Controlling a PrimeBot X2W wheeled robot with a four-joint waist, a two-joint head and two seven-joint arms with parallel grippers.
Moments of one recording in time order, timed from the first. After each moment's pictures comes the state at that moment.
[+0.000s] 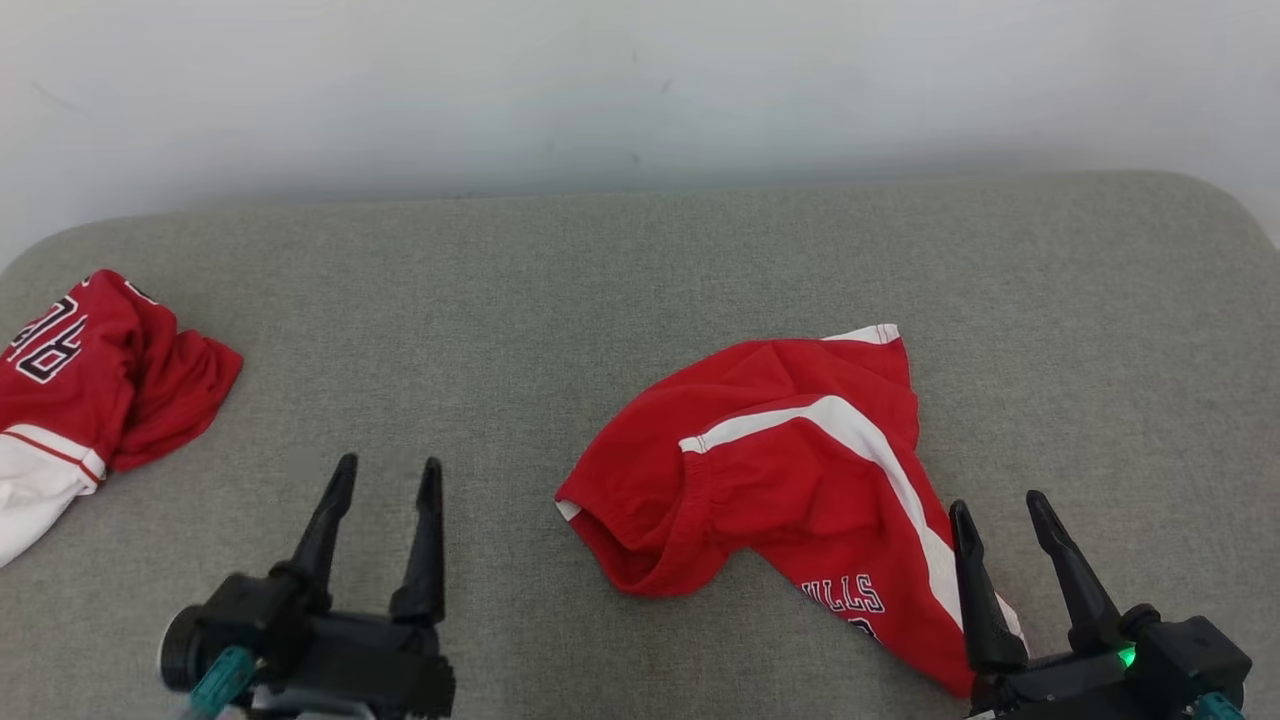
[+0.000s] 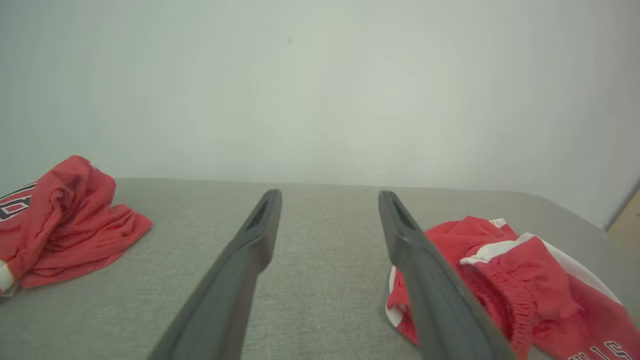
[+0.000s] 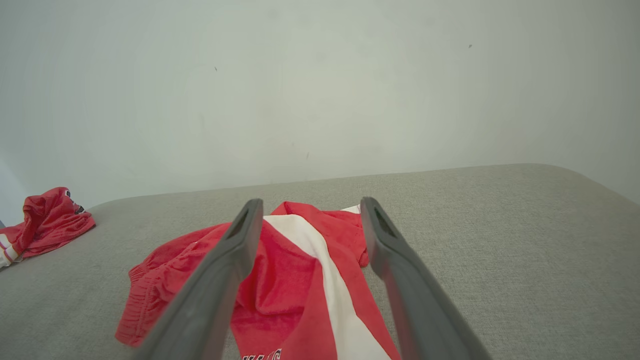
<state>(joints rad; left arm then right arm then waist) -0.13 0.05 -0.06 0.13 -0.19 -0.12 -0.26 0.02 -0.15 0.11 0.05 0.28 0.13 -0.26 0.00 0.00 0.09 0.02</state>
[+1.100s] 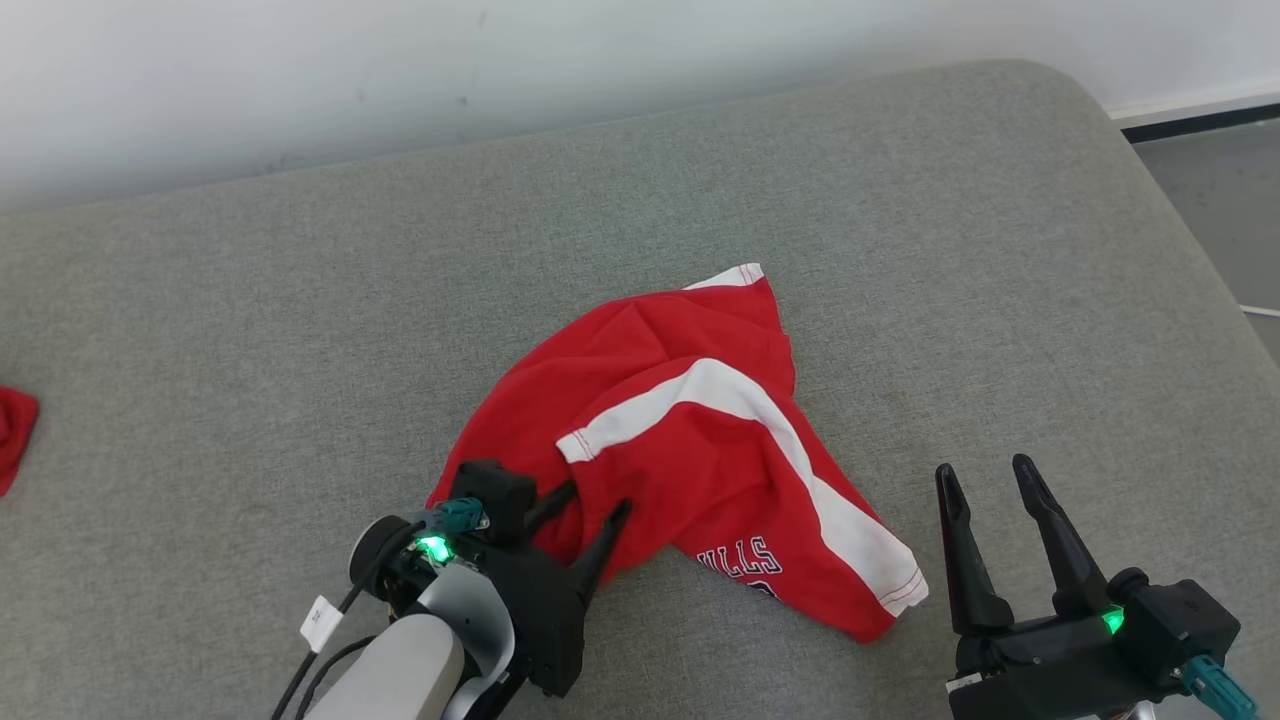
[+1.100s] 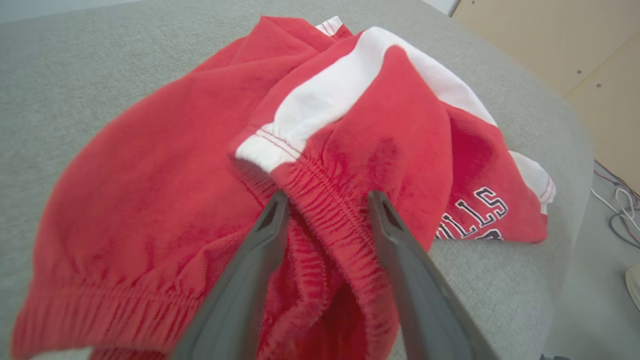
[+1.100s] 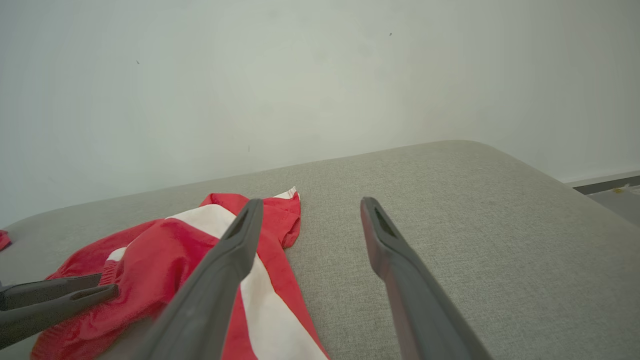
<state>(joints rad) -0.51 0.15 -0.61 0.52 -0.48 -0.13 0.03 -0.05 -0.13 0.12 0.08 0.29 0.13 -0.26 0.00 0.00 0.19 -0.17</state>
